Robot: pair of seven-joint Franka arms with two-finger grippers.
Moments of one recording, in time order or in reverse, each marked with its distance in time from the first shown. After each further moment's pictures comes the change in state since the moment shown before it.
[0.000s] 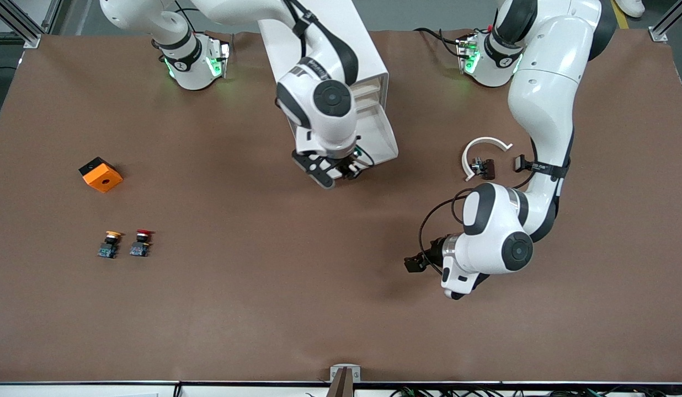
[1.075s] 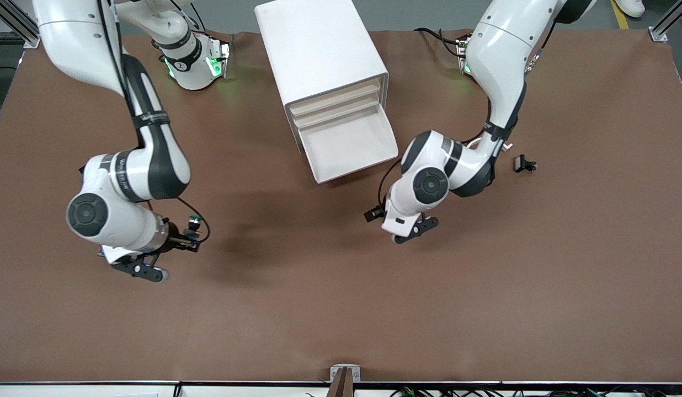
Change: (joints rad) left arm -0.242 -0.216 -0.002 -0.410 0.111 0.167 -0.202; right arm -0.630 0.009 -0.015 -0.091 -0.001 0.071 -1.112
